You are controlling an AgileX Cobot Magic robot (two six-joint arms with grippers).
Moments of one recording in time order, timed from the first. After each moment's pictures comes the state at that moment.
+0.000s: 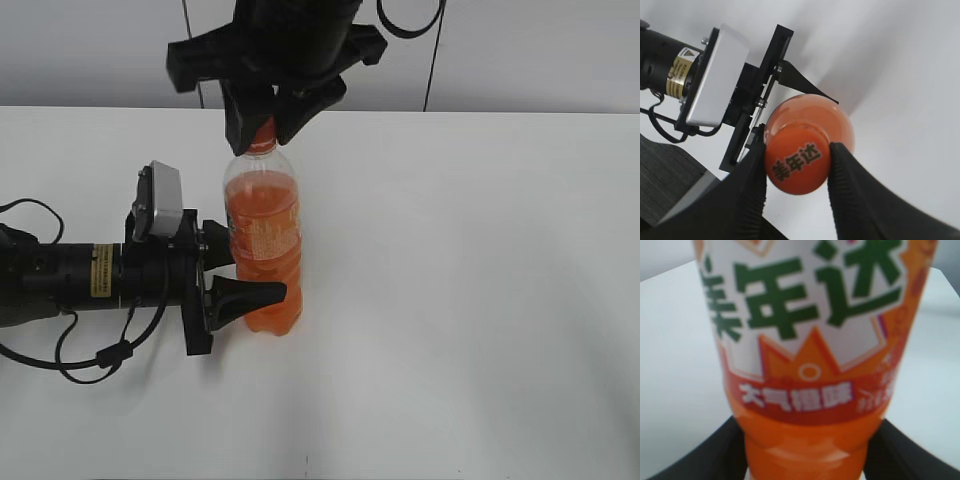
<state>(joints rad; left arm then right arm) -0.20 2.17 -0.79 1.24 -1.20 -0.29 0.78 1.98 -1.92 0.13 1.22 0.10</state>
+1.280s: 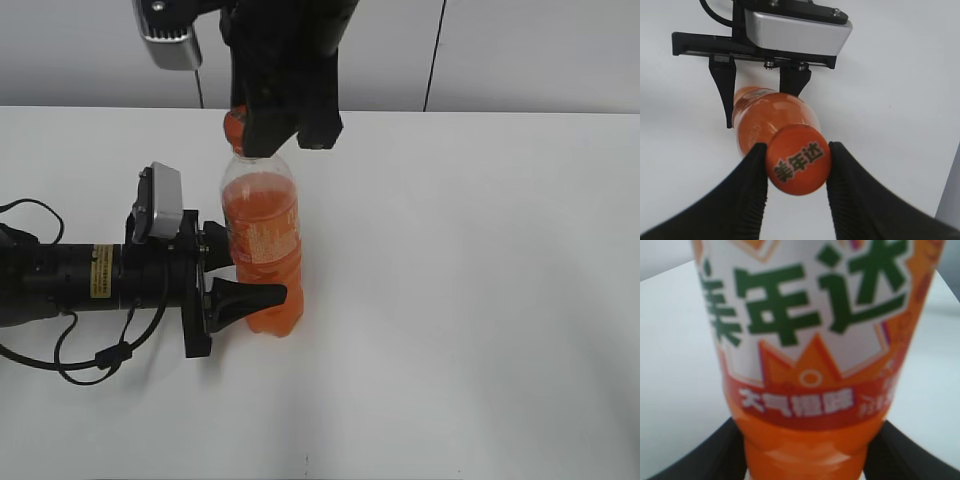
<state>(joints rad) -0.20 2.17 -0.79 1.25 -1.20 -0.29 0.78 1.96 -1.92 0.16 1.21 -1.24</state>
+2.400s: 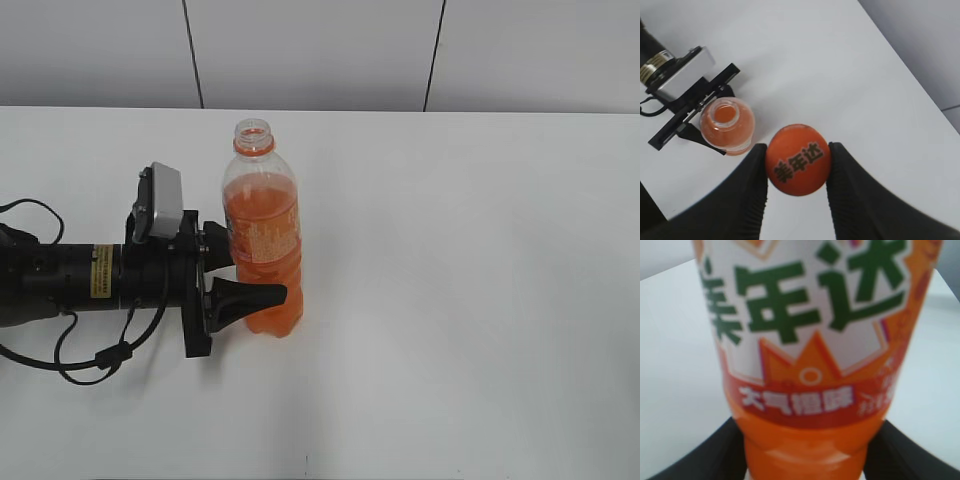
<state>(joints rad) -0.20 2.17 -0.79 1.25 -1.20 -0.29 0.73 1.70 -1.92 0.00 1.22 -0.34</state>
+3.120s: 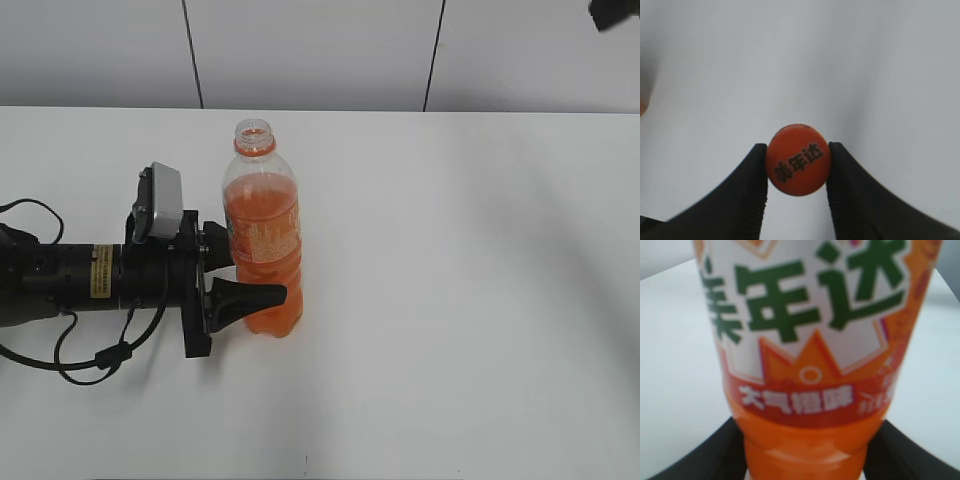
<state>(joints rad) -0.20 2.17 -0.79 1.25 -1.20 -0.29 0.27 1.50 -1.55 0.01 1.21 -0.11</state>
